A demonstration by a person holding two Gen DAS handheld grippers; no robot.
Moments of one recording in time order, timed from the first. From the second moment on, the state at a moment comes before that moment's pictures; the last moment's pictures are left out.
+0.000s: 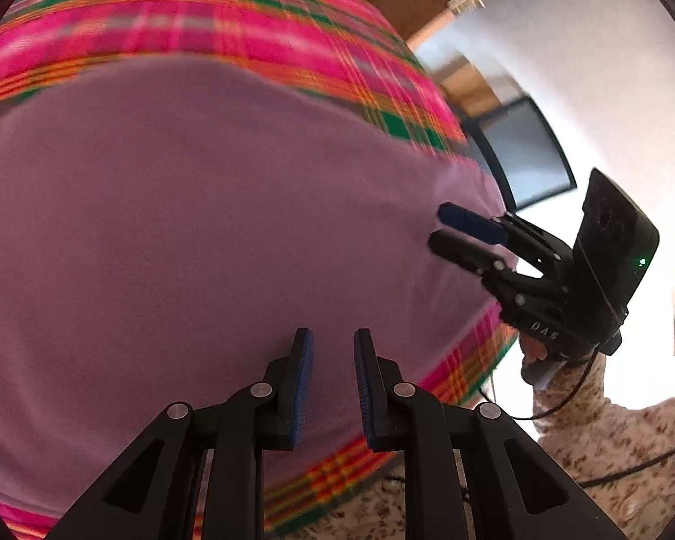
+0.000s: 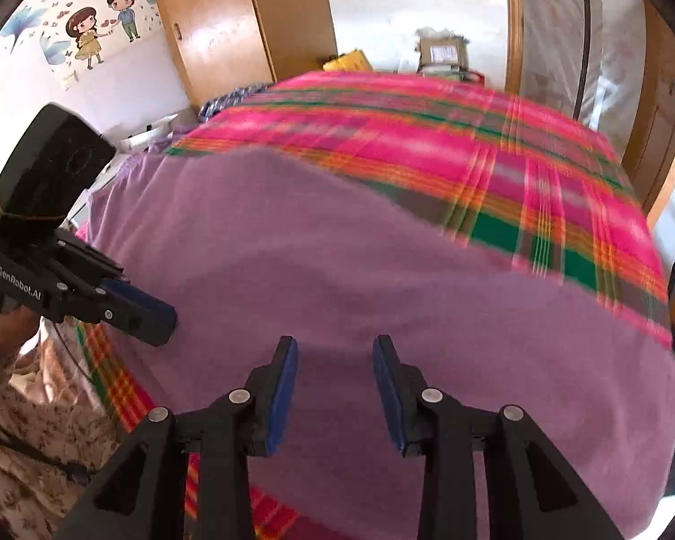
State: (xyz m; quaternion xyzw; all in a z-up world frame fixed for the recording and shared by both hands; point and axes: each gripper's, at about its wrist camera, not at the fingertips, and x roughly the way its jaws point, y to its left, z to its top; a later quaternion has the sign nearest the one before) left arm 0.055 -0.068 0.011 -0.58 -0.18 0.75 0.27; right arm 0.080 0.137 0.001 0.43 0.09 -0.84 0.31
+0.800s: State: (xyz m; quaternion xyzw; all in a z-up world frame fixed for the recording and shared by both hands) left arm 0.012 -0.162 0.000 -0.55 -0.24 0.78 0.18; right arm -0.075 0.063 -0.029 0.54 -0.07 -0.71 0.45
